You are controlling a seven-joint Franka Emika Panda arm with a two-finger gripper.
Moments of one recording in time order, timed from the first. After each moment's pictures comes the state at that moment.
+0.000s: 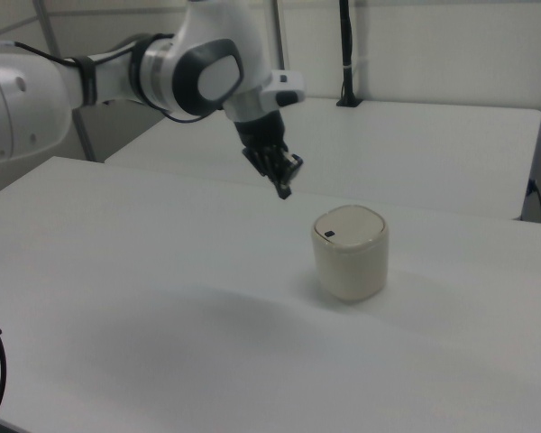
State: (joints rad) arm -0.12 0.28 -0.11 -1.49 -0.03 1.98 0.07
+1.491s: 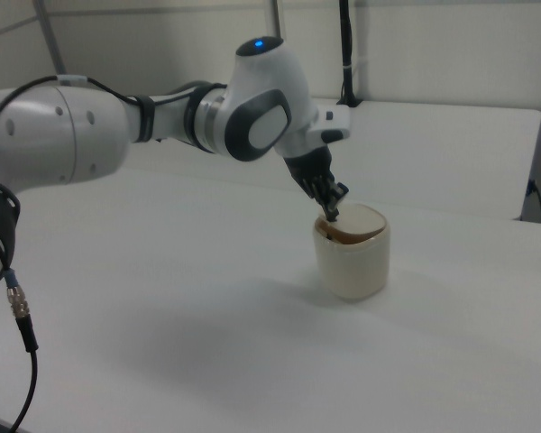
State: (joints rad) arm -0.20 0.43 -0.10 -1.46 -0.03 2.20 0.12
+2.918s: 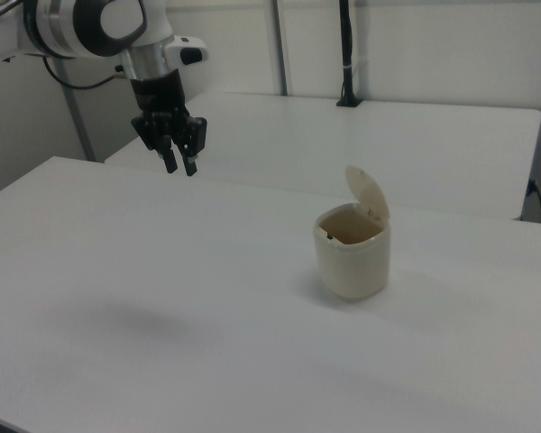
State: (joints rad) arm 0.07 0.11 -0.08 -1.50 -0.03 1.64 -0.06
